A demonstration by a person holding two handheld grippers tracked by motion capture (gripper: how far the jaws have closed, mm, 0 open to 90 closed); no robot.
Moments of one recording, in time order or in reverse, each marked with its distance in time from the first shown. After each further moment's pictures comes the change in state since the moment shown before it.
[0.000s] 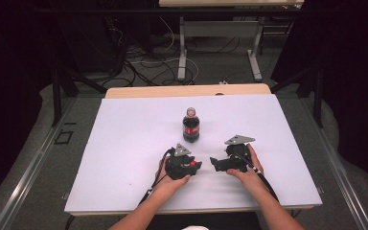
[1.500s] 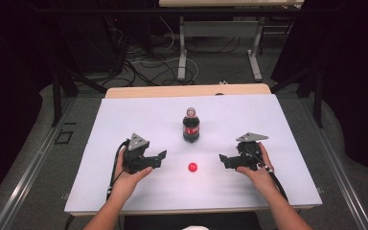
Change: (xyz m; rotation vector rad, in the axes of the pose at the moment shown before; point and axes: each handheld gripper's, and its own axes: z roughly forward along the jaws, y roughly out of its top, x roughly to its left) left arm 0.075 -0.010 -0.116 -0.137 0.213 -0.067; right arm -0.020 -0.001 -0.025 -0.018 -0.020 0.065
